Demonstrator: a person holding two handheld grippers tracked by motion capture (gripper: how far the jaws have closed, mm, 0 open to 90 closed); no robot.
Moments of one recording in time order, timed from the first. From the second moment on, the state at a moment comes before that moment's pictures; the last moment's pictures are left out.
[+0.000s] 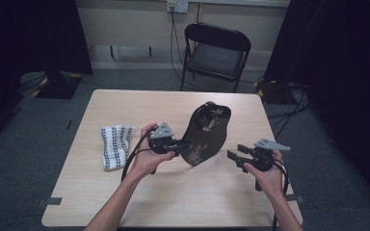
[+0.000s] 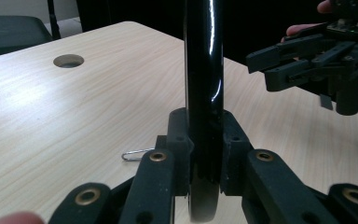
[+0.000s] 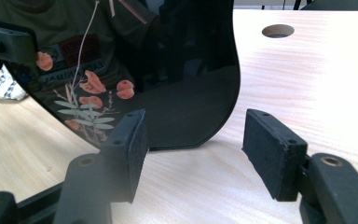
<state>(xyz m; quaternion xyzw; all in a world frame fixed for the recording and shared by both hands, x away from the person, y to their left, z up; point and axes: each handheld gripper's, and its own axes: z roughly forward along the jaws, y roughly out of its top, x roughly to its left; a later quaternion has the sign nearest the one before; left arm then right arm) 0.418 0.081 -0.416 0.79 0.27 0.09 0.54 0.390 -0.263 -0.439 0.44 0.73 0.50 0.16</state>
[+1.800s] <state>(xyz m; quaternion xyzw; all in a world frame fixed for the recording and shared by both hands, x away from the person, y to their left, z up) 0.381 0.164 -0.408 0.80 0.26 0.09 0.53 0.392 -0.202 -0.416 0.36 0.76 0.52 0.15</state>
